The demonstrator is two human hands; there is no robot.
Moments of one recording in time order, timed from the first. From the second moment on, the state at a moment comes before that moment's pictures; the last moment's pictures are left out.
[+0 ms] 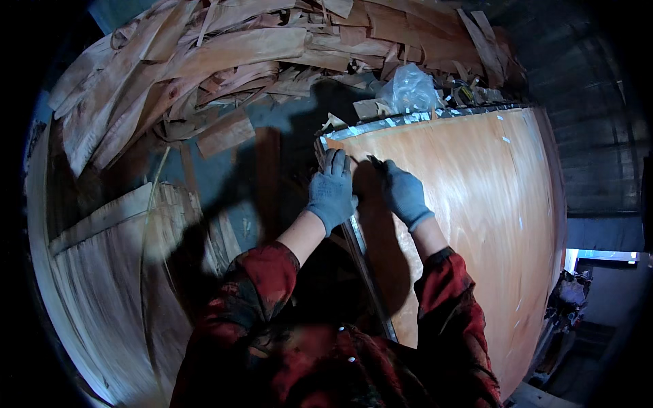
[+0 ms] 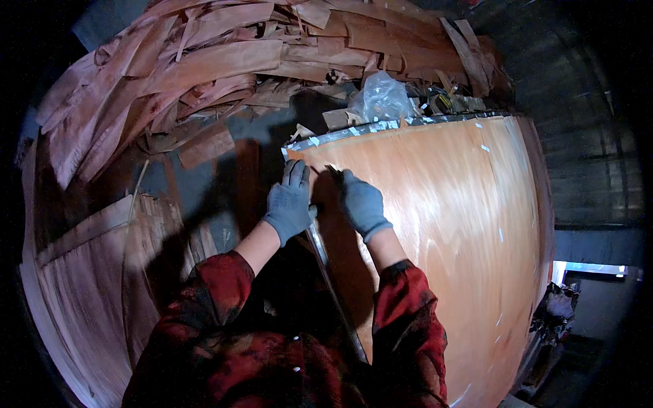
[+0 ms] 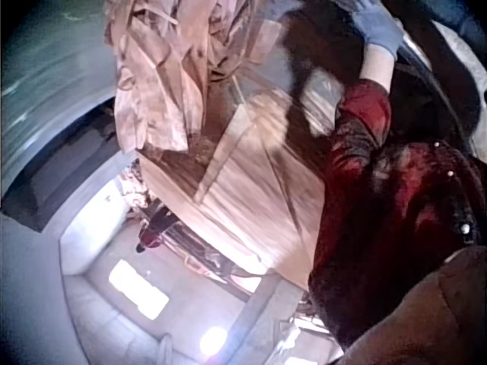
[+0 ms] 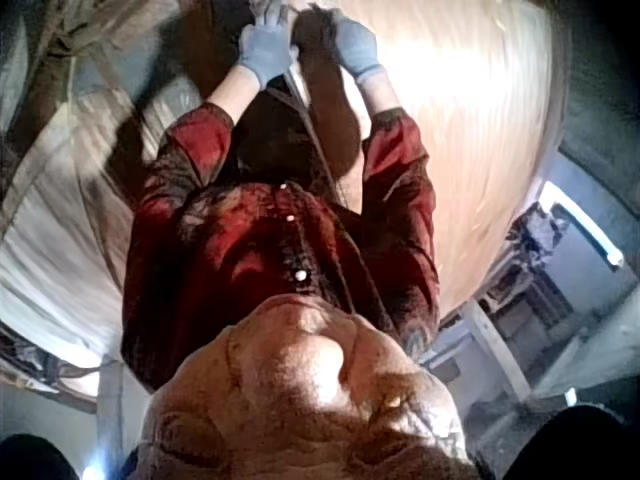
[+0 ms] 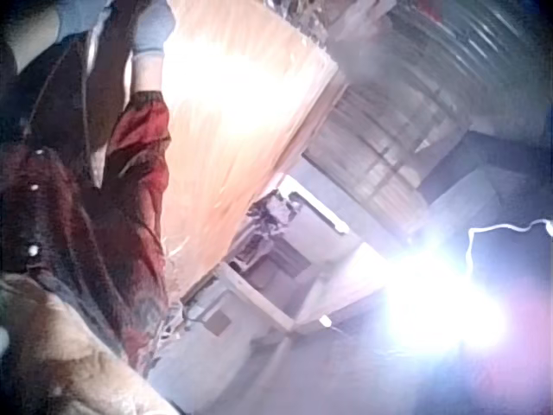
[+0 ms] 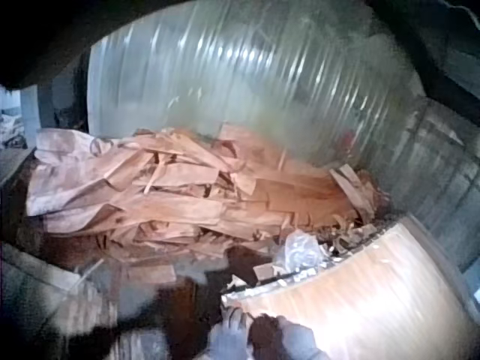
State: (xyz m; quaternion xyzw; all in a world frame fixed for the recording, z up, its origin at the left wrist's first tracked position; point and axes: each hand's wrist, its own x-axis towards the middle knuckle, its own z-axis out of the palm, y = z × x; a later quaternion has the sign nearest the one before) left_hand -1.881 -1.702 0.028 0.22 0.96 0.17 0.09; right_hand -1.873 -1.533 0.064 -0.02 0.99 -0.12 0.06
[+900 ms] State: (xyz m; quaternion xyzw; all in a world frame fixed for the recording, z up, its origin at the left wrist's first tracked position) left_hand -1.892 -1.703 0.044 0.23 0.95 0.12 0.17; right_hand -1.936 -1.577 0.063 -0.09 0.98 0.03 0.19
